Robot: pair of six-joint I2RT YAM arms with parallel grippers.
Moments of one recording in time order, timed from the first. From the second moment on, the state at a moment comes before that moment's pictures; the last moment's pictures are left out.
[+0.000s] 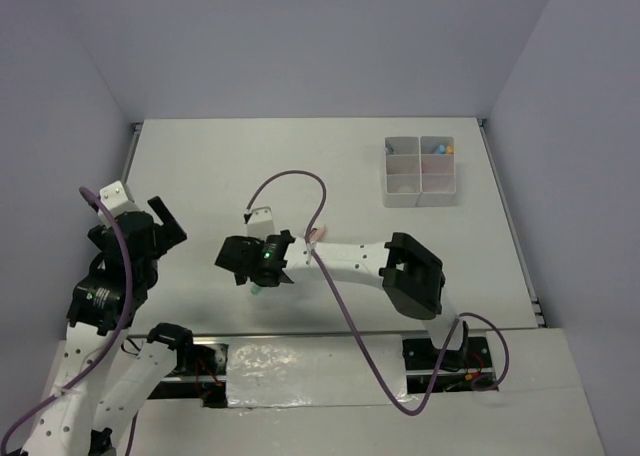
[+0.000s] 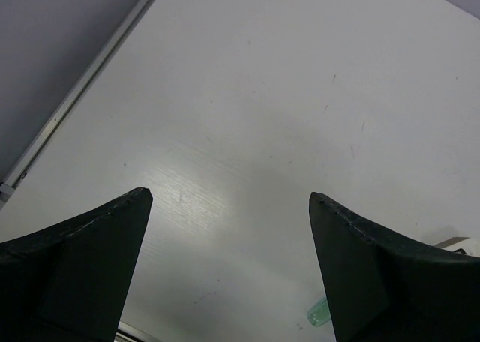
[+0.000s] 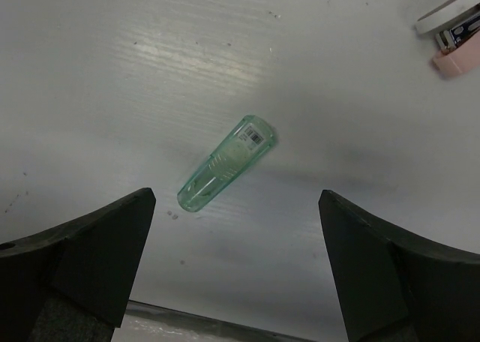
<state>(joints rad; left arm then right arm) -0.22 0.59 0.93 -0.86 -0.59 -0.50 1.26 2.03 1.66 -0.75 0.57 0.93</state>
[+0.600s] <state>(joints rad) -0.22 0.57 0.93 -0.85 -0.54 -0.50 1.27 2.22 1.71 -0.73 0.53 1.06</state>
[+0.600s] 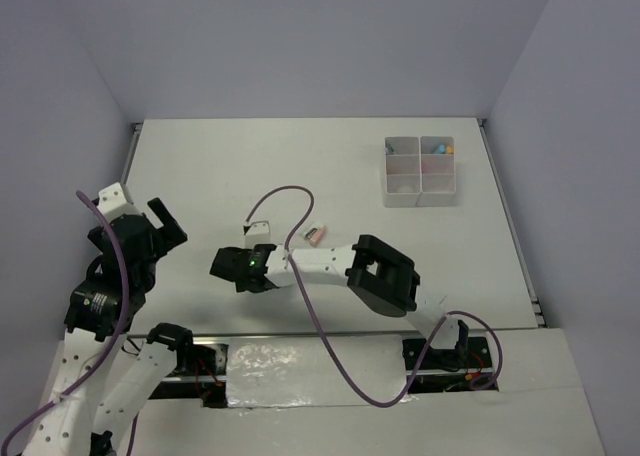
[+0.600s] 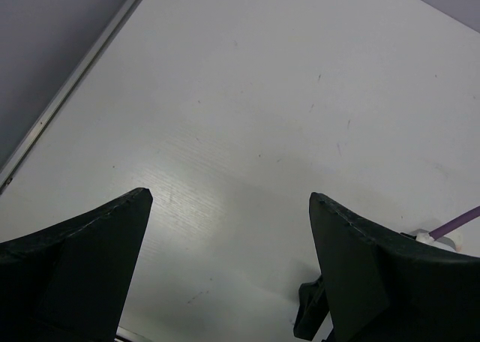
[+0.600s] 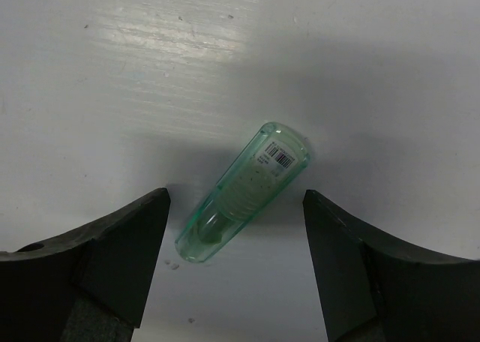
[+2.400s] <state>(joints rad) -0.28 0.53 0.93 -0.84 -0.52 -0.47 -0.05 1.53 1.15 -0.33 0.29 1.07</state>
